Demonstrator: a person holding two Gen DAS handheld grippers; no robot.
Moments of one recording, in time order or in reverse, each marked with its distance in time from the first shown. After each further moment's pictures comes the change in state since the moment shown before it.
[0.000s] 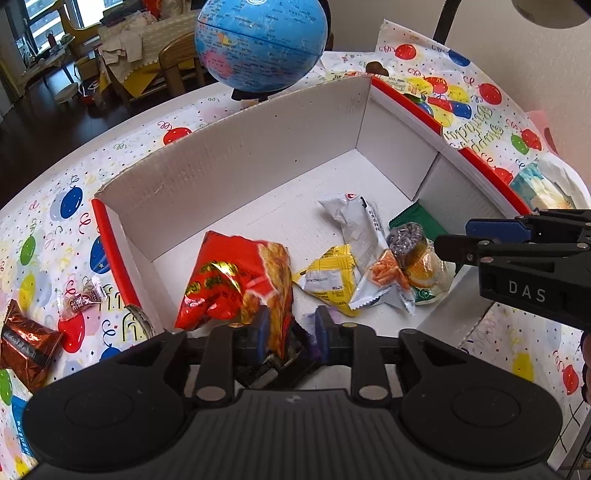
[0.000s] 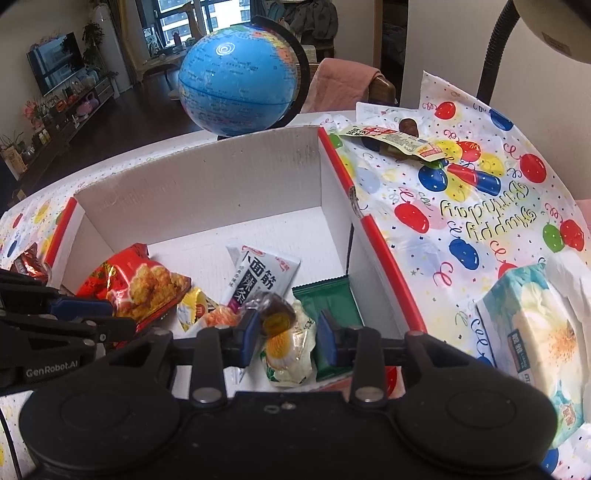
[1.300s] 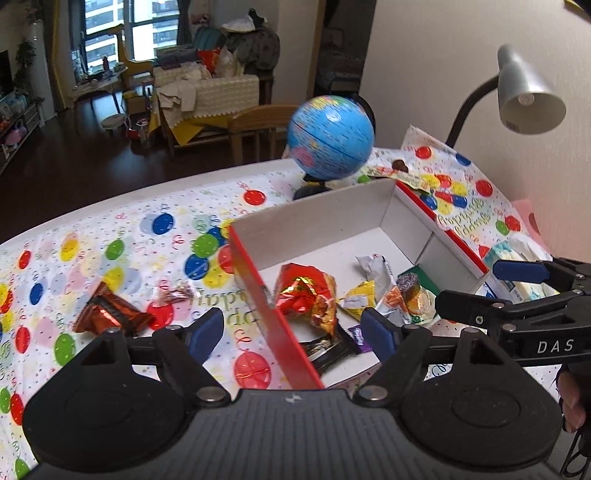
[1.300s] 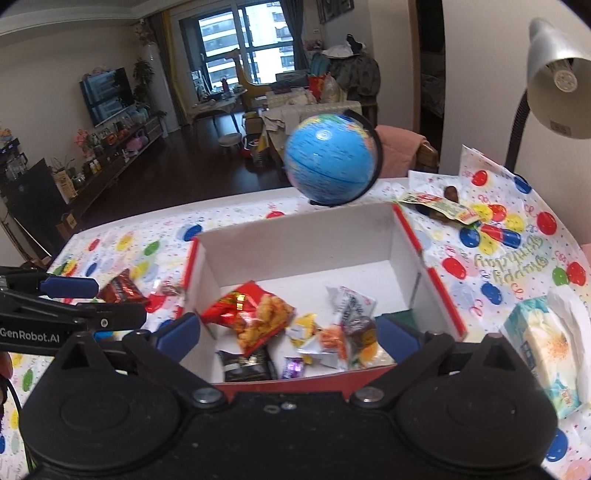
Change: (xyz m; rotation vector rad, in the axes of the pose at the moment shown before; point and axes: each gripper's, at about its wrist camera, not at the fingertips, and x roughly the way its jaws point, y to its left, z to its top) left arm -0.137 0.058 -0.060 -0.148 -0.261 0.028; right arm -0.096 0.068 -0.014 -0.053 -0.172 0.133
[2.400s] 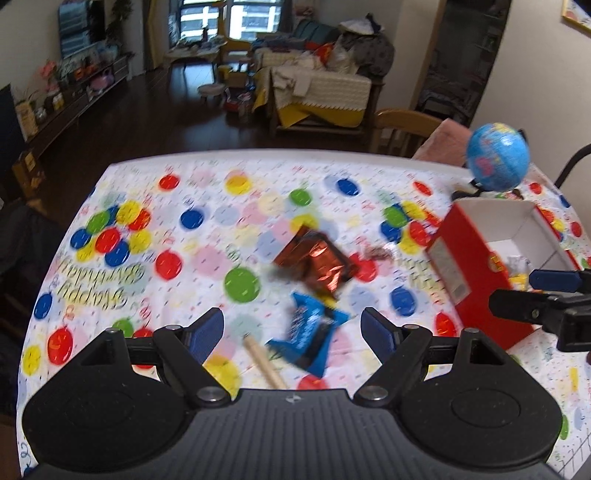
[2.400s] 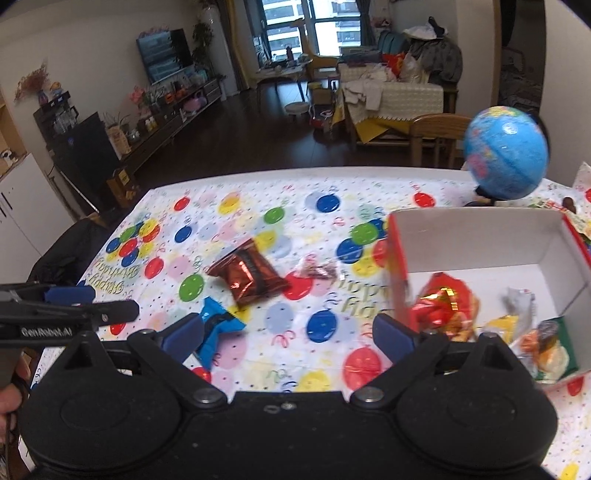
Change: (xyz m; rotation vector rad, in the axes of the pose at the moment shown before) left arm -0.043 0.215 -0.082 -0.237 0.012 0.177; right arm 0.069 0.191 0.000 -0.110 0.111 0.132
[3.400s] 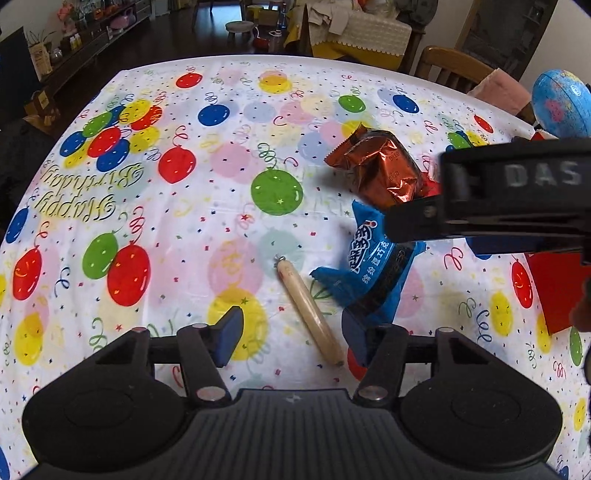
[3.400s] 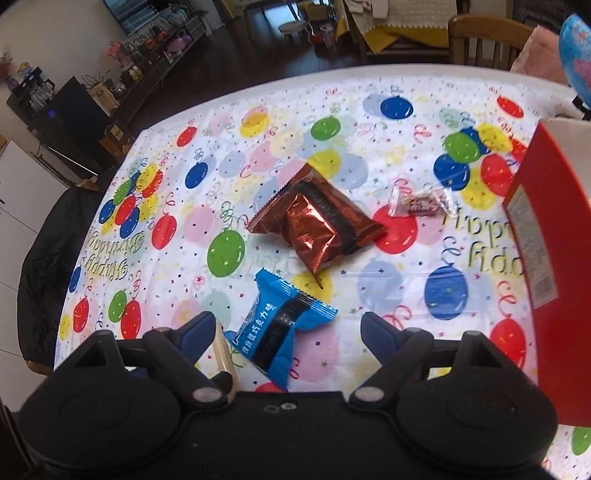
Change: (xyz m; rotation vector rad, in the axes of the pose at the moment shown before) left arm 0.089 0.025 -0.042 -0.068 0.184 0.048; right arm 0.136 0.061 0.009 0.143 0.276 0.052
